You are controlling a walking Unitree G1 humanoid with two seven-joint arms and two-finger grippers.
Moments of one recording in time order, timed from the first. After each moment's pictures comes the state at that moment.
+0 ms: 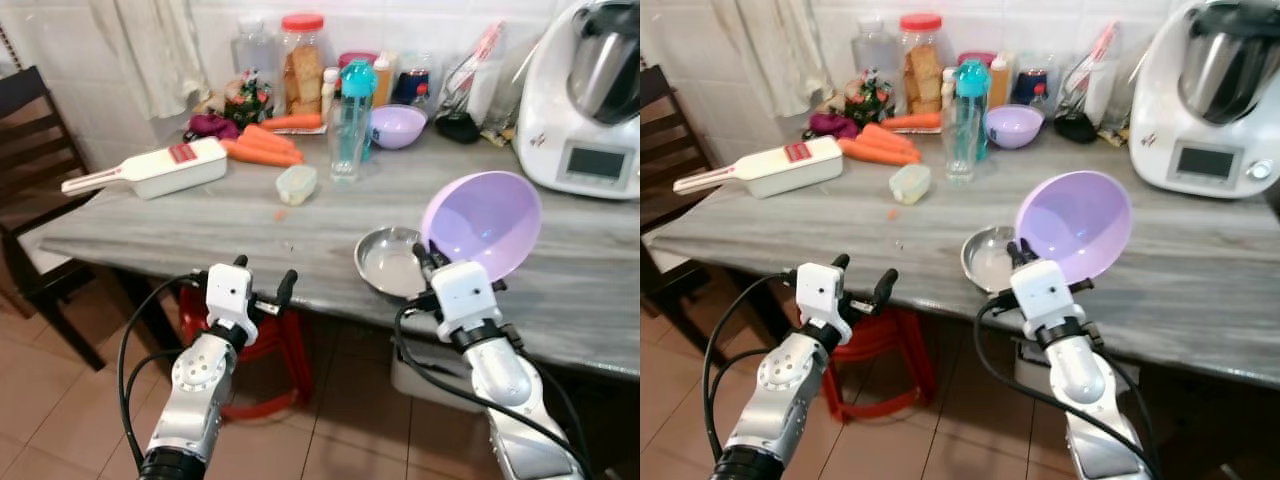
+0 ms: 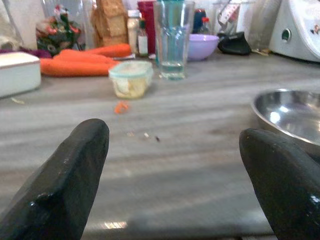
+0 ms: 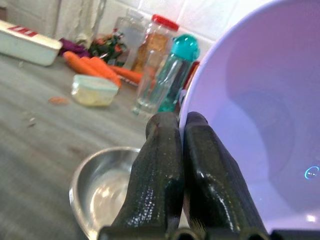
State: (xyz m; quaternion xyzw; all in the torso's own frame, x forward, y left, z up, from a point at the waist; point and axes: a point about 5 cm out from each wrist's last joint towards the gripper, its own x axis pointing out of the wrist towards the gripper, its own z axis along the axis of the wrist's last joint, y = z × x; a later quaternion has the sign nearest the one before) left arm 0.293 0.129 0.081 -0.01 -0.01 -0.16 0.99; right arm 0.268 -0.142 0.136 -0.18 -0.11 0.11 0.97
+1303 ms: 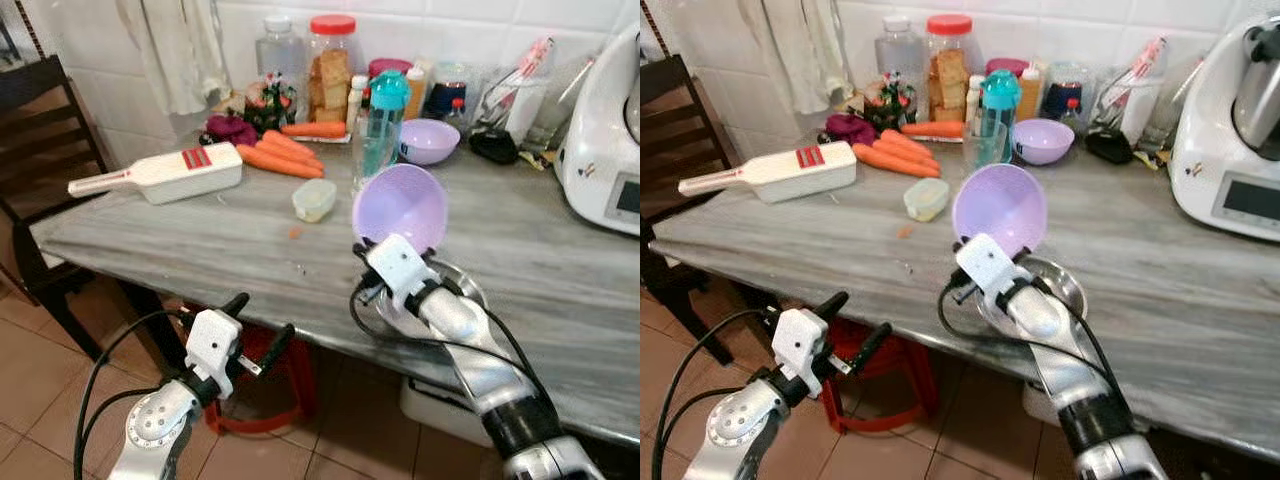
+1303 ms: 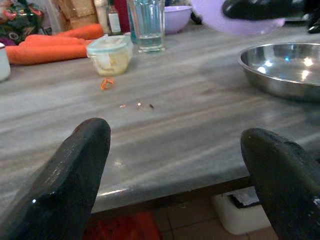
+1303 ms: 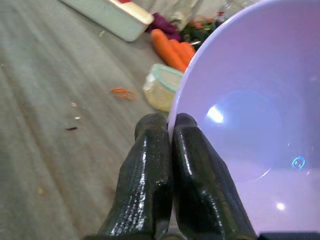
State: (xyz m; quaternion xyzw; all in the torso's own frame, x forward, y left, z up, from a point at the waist) left arm 0.239 0.150 0.070 0.05 0.00 -0.28 0.96; right arm 0.328 -0.104 0.125 -0.25 -0.03 0.29 0.92
